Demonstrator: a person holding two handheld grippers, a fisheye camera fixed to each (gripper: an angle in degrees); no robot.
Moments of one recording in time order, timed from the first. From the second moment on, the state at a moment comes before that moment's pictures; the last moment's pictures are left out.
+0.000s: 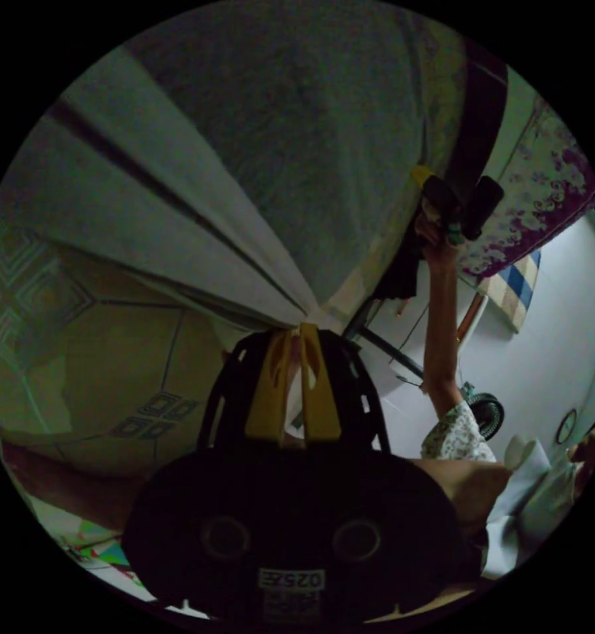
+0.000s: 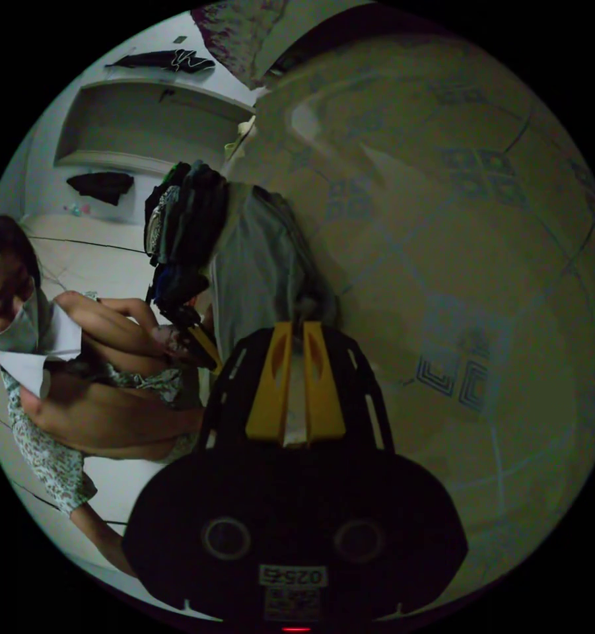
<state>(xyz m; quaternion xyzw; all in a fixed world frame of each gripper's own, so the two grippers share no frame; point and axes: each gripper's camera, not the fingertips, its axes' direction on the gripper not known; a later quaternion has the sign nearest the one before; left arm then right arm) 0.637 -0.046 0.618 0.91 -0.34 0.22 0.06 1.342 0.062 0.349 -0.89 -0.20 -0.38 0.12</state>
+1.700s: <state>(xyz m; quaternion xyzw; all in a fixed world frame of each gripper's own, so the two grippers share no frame) 0.532 -0.075 0.916 0.81 -0.57 -0.14 -0.03 1.546 0.054 0.149 -0.90 0.00 -0.07 0.42</state>
